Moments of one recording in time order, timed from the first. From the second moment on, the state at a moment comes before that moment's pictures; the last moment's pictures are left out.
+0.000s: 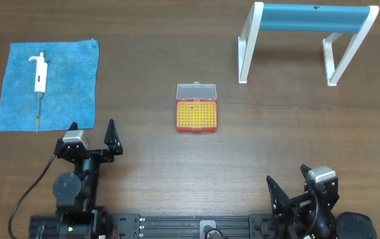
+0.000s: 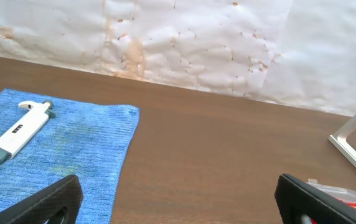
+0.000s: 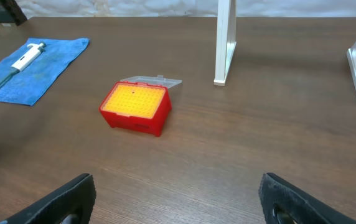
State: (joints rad) left arm 0.05 0.02 0.01 -0.07 0.03 -0.18; right arm 0.29 0.06 0.77 -1.14 -0.11 0.13
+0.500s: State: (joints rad) left arm 0.05 0.02 0.01 -0.07 0.03 -0.18; right arm 0.21 0.06 0.76 -1.06 -0.10 0.13
